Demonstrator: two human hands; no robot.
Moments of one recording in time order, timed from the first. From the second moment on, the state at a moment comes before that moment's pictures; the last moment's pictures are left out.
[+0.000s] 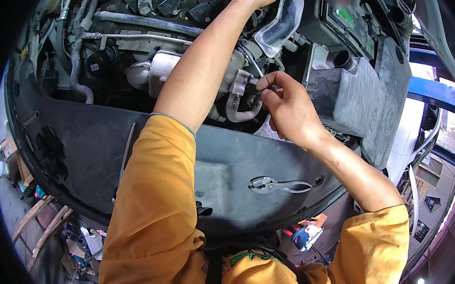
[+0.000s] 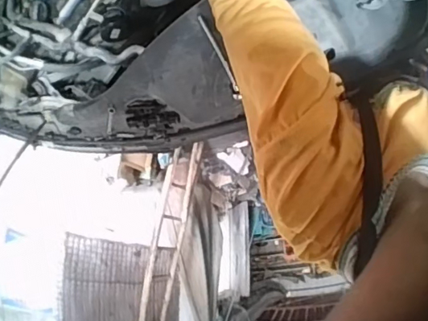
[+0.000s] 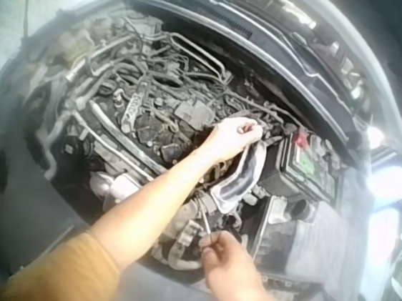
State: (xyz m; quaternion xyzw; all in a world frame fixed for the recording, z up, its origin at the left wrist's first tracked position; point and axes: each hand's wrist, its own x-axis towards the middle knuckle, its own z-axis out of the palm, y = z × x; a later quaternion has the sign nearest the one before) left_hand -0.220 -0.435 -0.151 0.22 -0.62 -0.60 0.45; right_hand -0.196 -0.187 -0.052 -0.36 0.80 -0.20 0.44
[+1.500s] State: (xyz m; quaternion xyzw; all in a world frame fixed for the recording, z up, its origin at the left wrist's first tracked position) left_hand -0.215 -0.429 -0.137 0.28 -0.60 -0.65 0.37; right_hand -0.167 -0.204 -0.025 -0.14 0.69 -0.45 0.55
